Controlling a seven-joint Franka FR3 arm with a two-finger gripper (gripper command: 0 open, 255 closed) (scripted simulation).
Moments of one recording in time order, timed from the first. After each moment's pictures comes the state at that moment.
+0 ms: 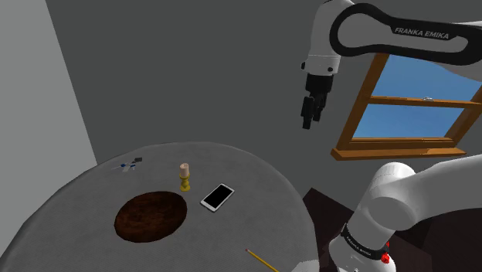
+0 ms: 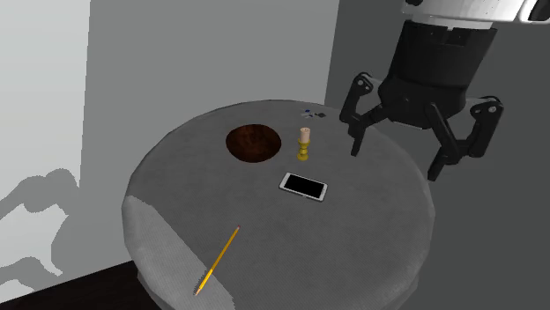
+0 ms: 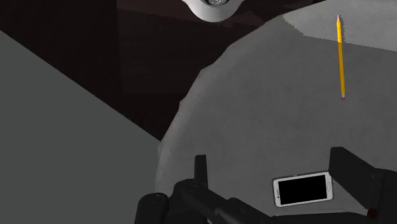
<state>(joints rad) 0.00 -0.75 0.02 -2.30 0.01 1.42 -0.03</state>
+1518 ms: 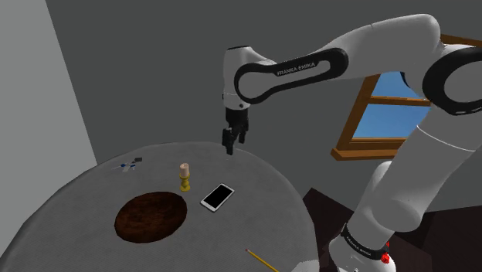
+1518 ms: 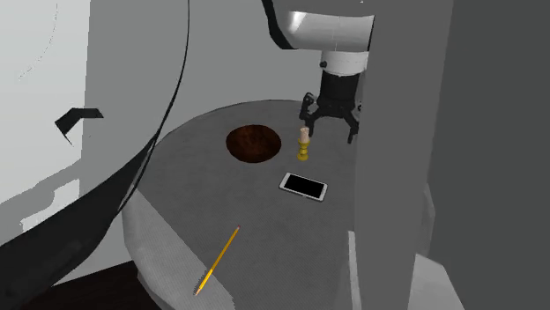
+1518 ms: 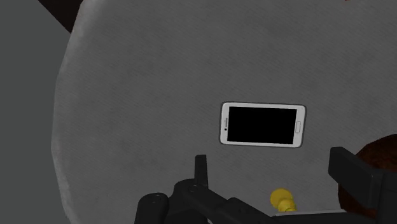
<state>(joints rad) 0.10 -0.10 0.21 -2.09 0.01 1.91 0.06</state>
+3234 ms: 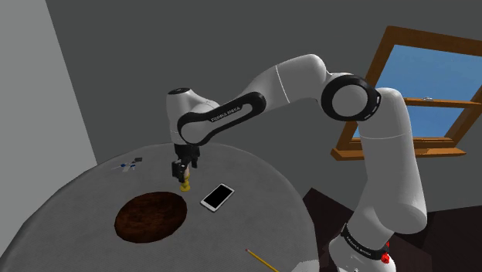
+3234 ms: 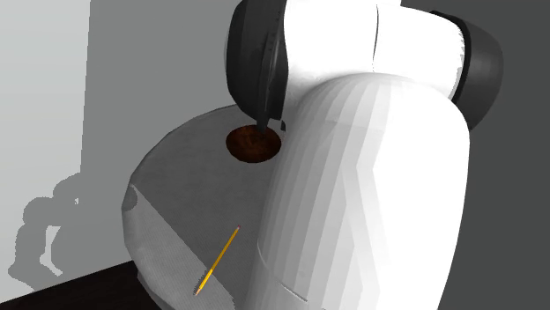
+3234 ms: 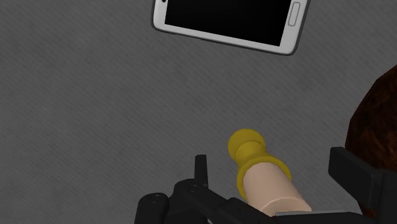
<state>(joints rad) 0.22 0.52 0.25 -1.64 -0.17 2.07 0.14</state>
